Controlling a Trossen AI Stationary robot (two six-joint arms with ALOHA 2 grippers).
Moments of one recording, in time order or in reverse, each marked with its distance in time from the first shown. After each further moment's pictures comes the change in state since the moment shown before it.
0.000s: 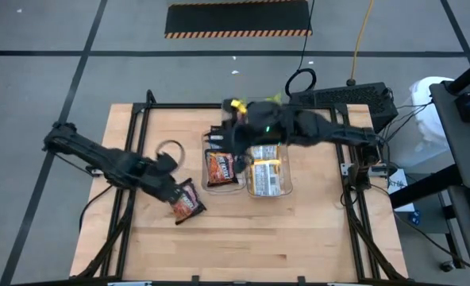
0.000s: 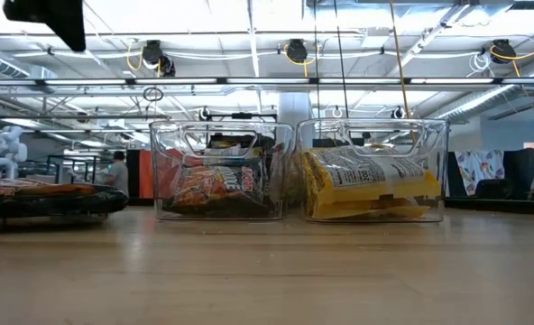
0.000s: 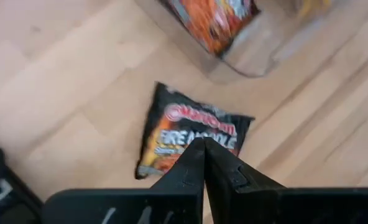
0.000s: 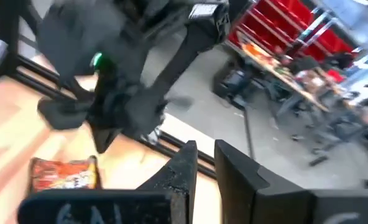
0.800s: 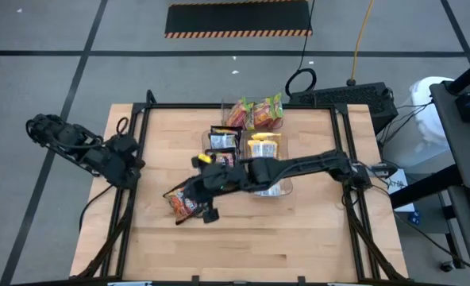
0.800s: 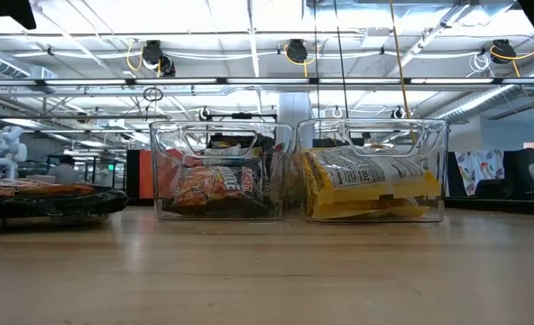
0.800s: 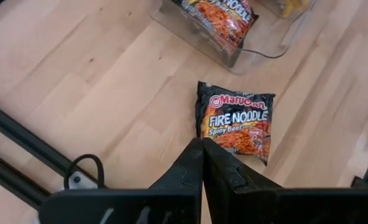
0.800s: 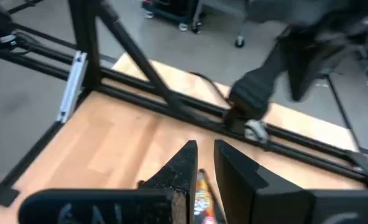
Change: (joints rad) left arm -0.078 -0.416 -0.002 -0.282 -0.061 0.158; right arm 0.163 0.284 0.000 0.137 -0.047 0.350
